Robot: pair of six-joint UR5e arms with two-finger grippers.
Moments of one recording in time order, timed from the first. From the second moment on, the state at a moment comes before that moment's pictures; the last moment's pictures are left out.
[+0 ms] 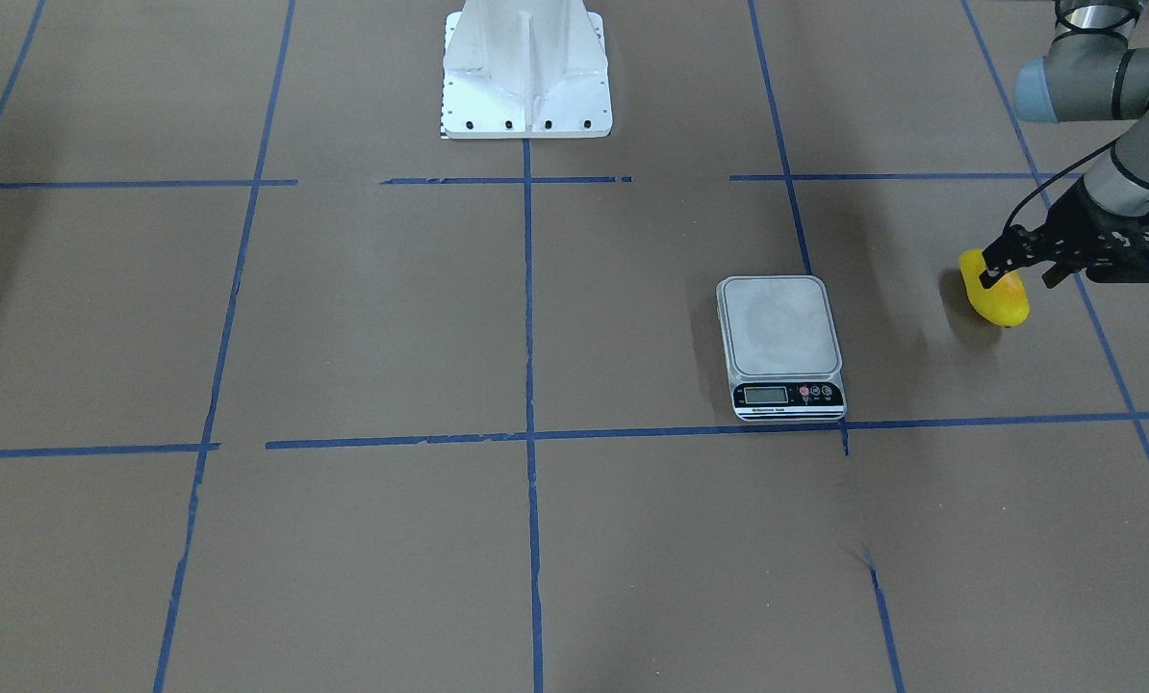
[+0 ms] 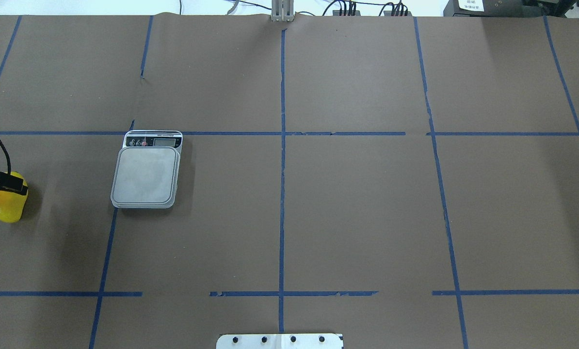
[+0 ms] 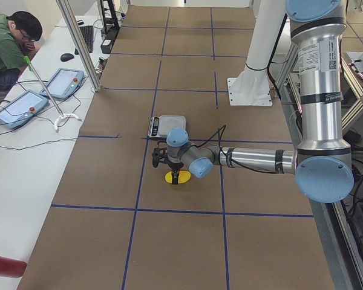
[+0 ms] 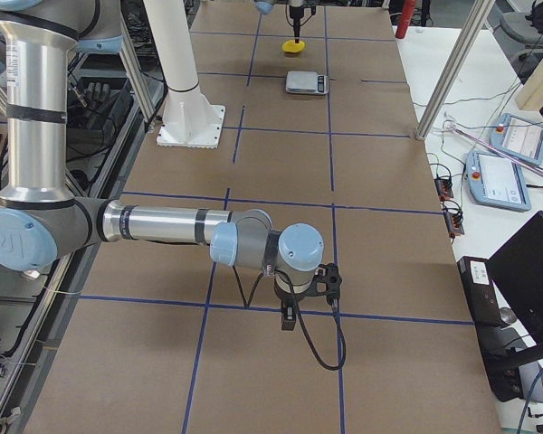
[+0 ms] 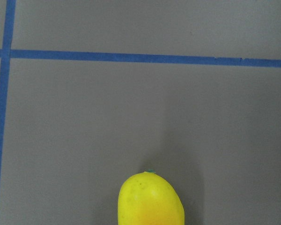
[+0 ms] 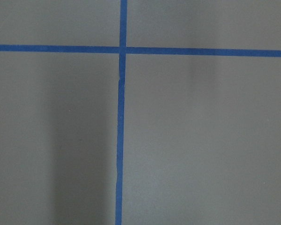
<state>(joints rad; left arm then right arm) -0.97 -1.45 -1.62 -2.23 -2.18 -0.80 1.62 -1.66 1.66 -1.68 2.35 -0.12</state>
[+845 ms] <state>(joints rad) -0.98 -1.42 -1.72 -2.19 -2.21 -0.76 1.62 -1.66 1.66 -1.68 2.35 -0.12</state>
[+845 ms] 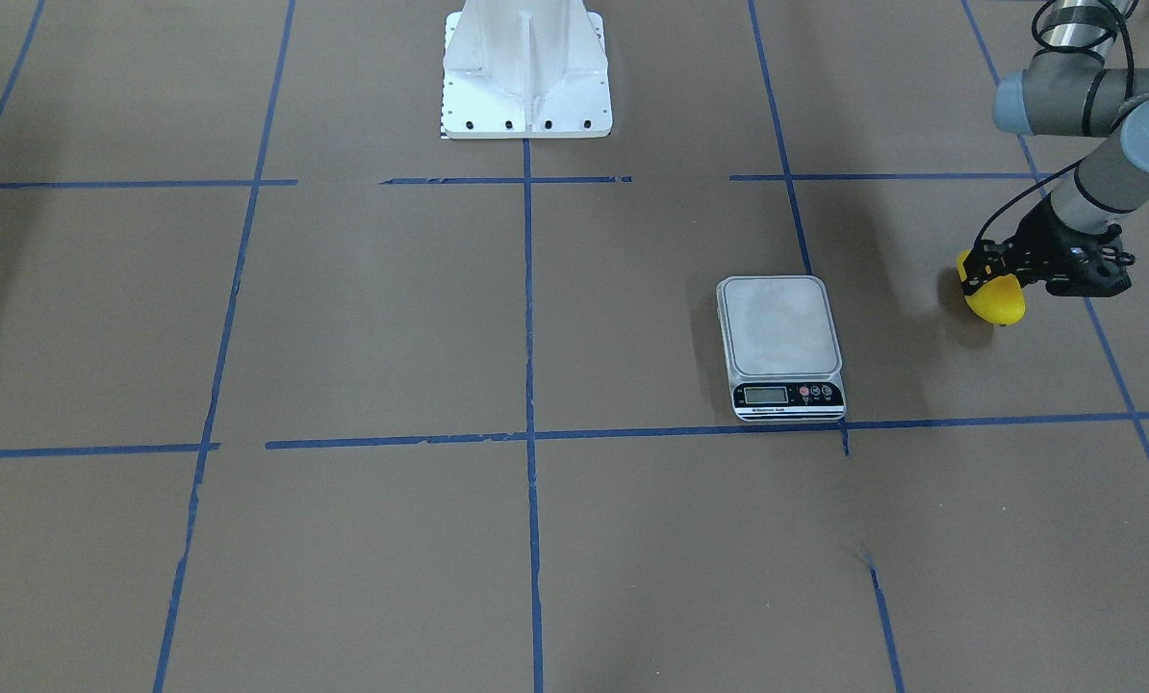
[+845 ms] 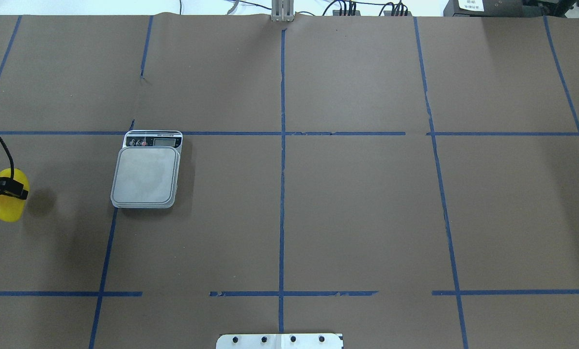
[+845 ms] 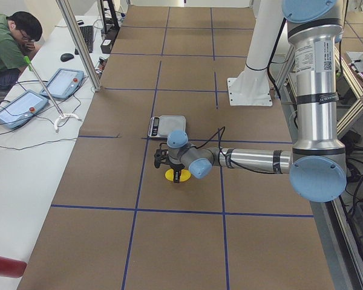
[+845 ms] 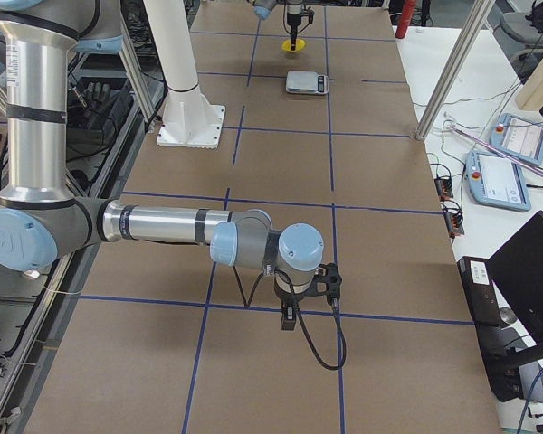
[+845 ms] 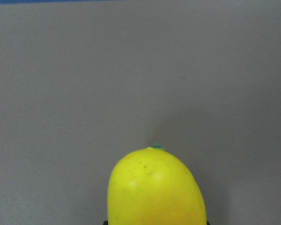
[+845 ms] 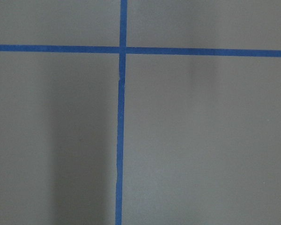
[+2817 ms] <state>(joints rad) -0.81 -1.94 -1.68 -1.72 -2.18 -0.96 1.62 -1.66 1.66 -1.68 2.35 -0.12</state>
